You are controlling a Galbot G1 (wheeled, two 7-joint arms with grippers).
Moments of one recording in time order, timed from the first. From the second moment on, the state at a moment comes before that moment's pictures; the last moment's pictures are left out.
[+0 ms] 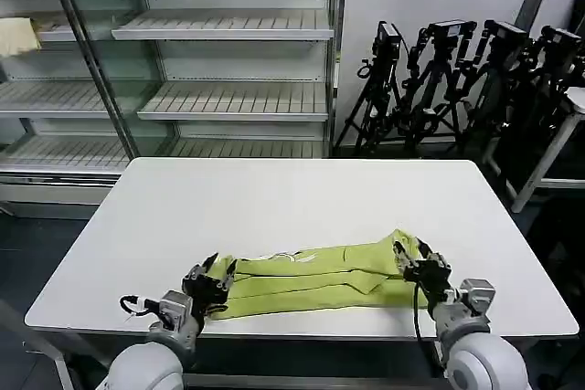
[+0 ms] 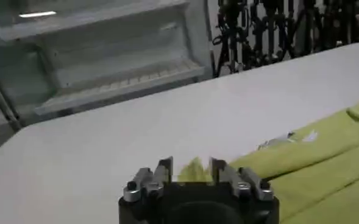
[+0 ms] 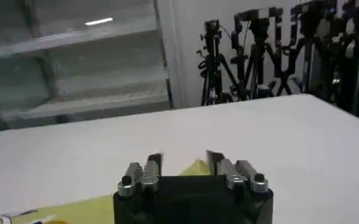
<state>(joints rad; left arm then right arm) 1.28 -0.94 -0.22 -2.21 -0.50 0.58 -0.41 -1.40 1.17 0.55 2.25 0.58 -0.49 0.26</state>
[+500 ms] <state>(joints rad) 1.32 -1.06 -0.24 -2.20 -0.68 0.58 -0.52 -1.53 1.22 0.59 2.36 0.53 -0.47 0.25</state>
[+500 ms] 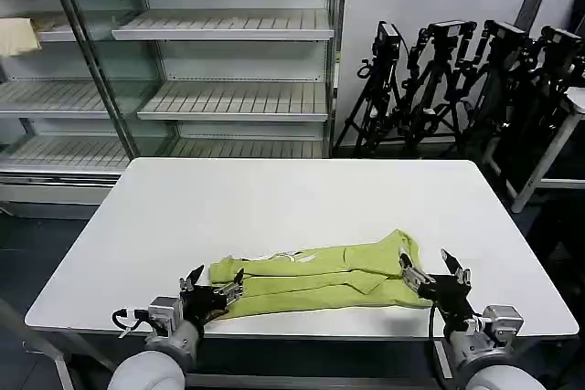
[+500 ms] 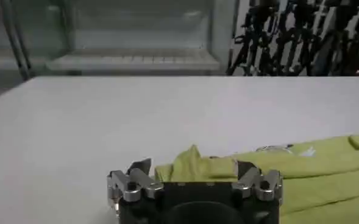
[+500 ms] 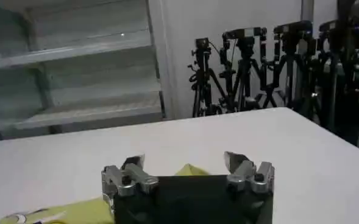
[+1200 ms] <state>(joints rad) 1.32 -1.13 -0.25 -2.13 -0.76 0.57 -0.58 -1.56 1.23 0.59 2.39 0.51 -0.47 0.26</state>
